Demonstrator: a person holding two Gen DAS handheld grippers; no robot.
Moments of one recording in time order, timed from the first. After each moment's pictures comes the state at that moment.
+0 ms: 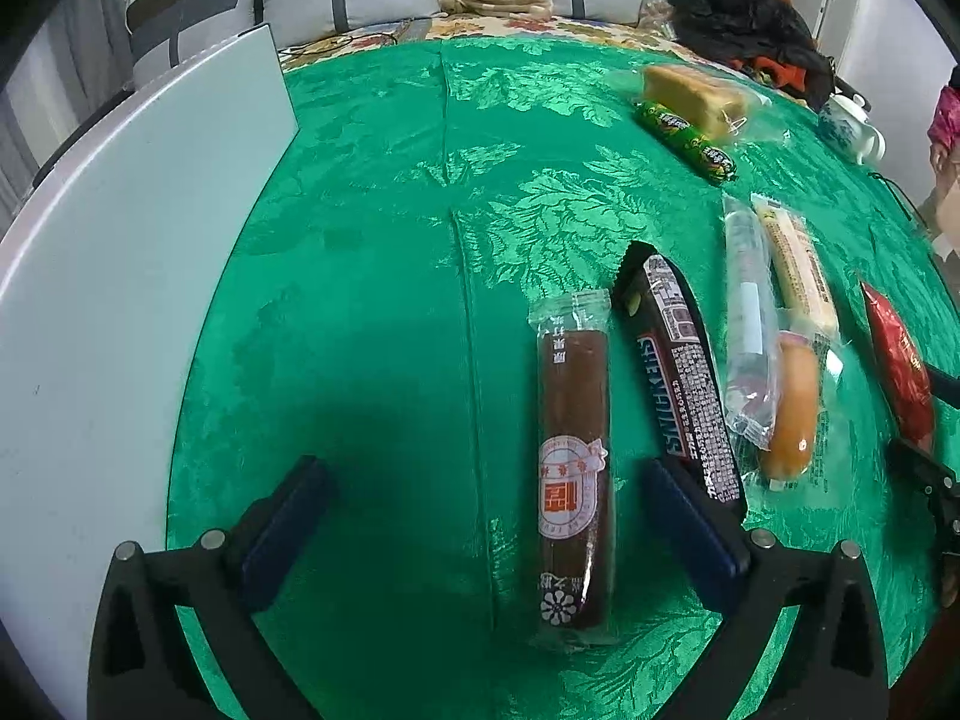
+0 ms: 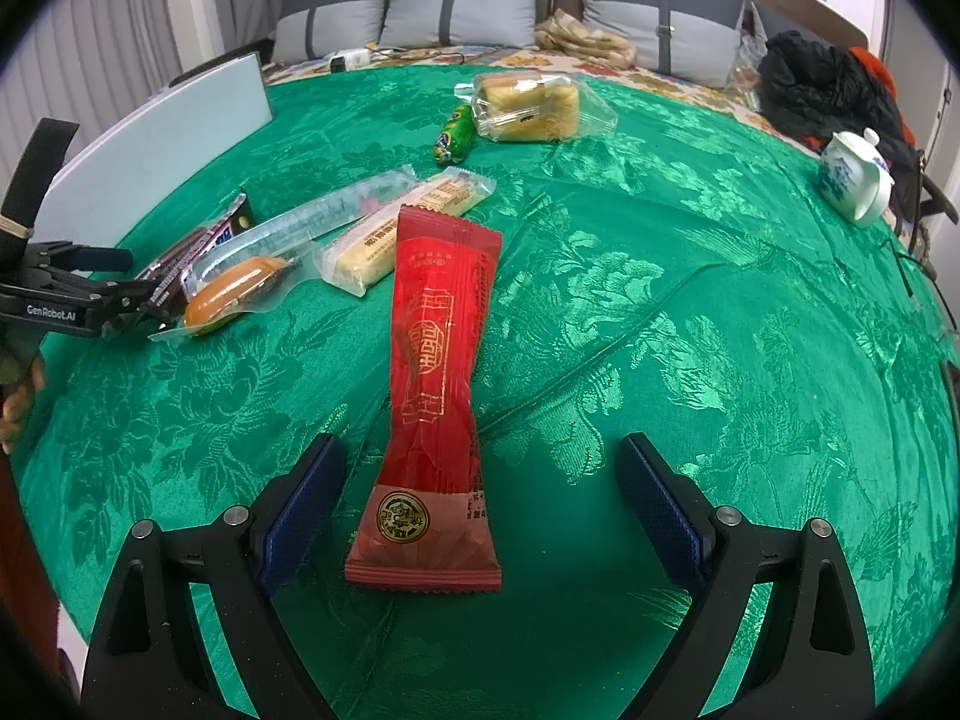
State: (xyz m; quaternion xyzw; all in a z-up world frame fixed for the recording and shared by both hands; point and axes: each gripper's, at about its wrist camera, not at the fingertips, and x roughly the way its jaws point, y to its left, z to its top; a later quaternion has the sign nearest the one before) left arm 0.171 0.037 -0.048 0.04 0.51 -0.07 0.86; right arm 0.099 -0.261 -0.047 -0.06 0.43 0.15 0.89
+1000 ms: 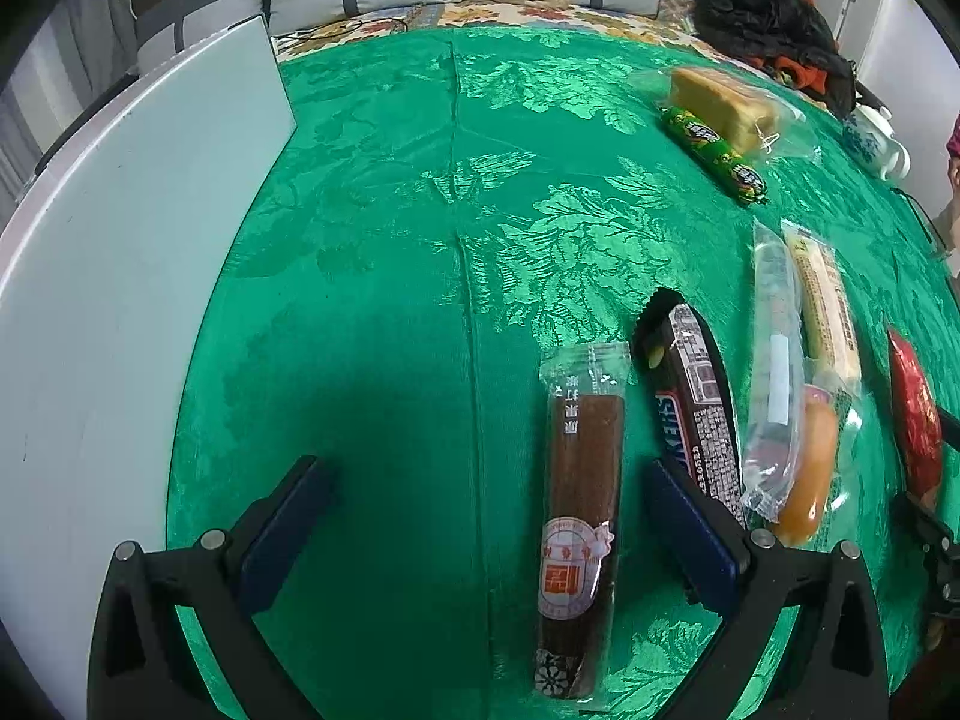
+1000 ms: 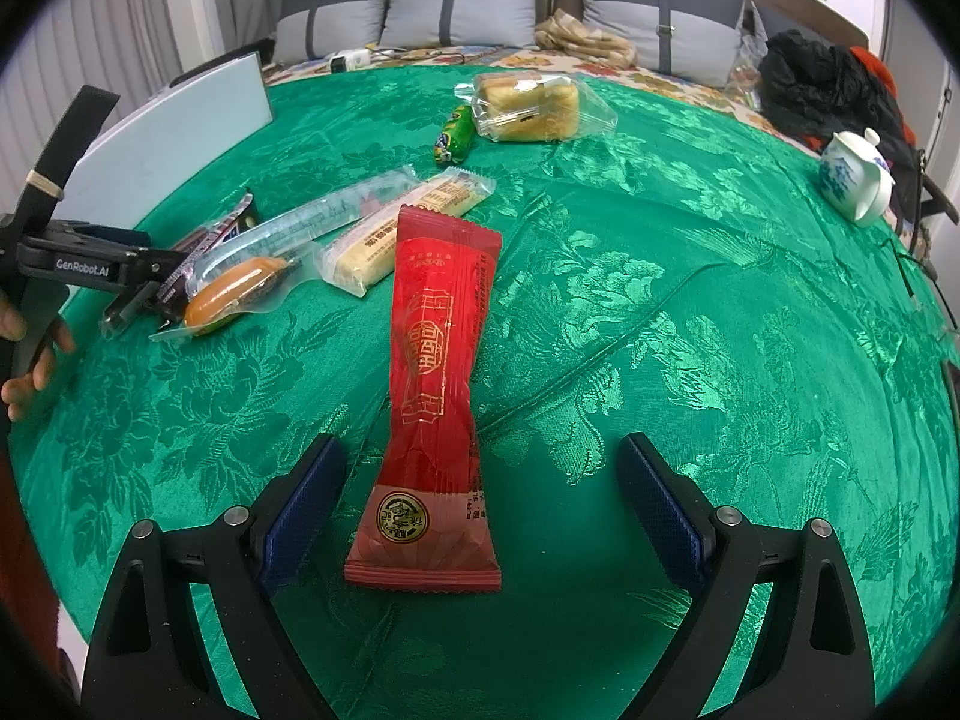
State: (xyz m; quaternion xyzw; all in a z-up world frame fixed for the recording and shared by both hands) left arm 0.200 0.032 -0.048 0.03 0.53 -0.06 0.85; right arm 0.099 -0.261 -0.047 -0.06 0.43 0.15 0.89
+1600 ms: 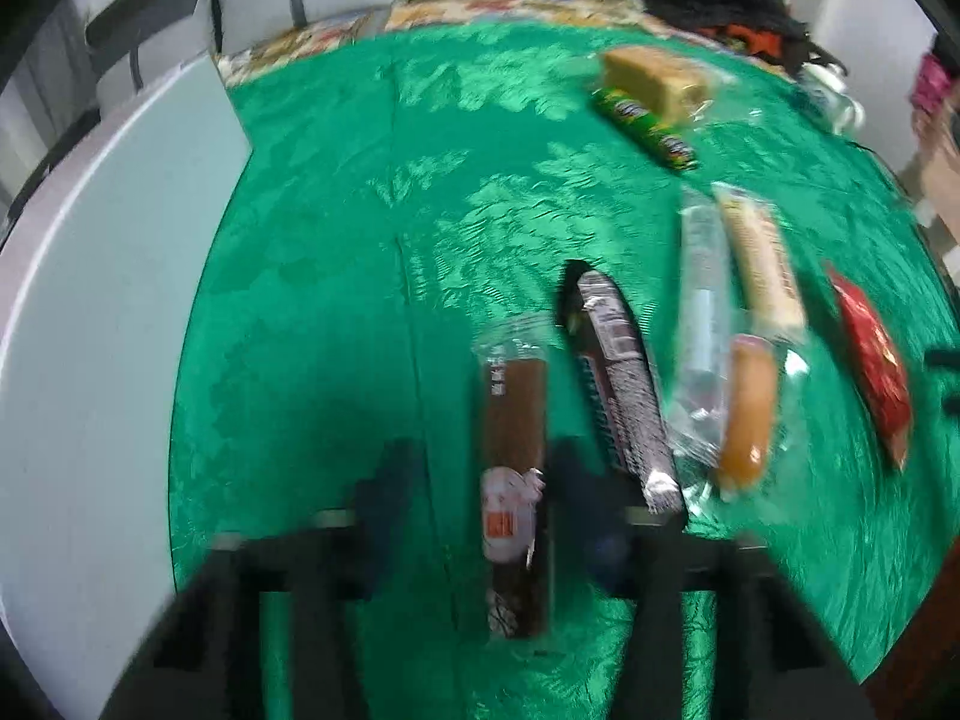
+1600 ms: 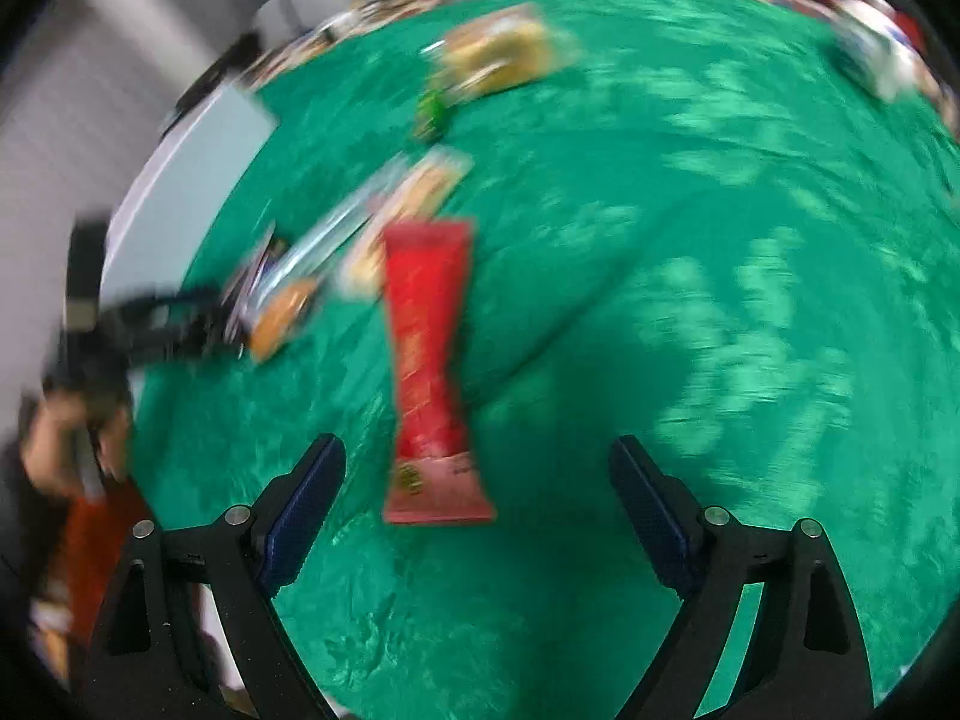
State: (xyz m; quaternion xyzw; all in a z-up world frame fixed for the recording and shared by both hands) left arm 0.187 0.017 -0.035 0.07 0.53 -0.10 0.84; right arm 0.136 -0.322 -0.009 0.08 0.56 0.19 0.81
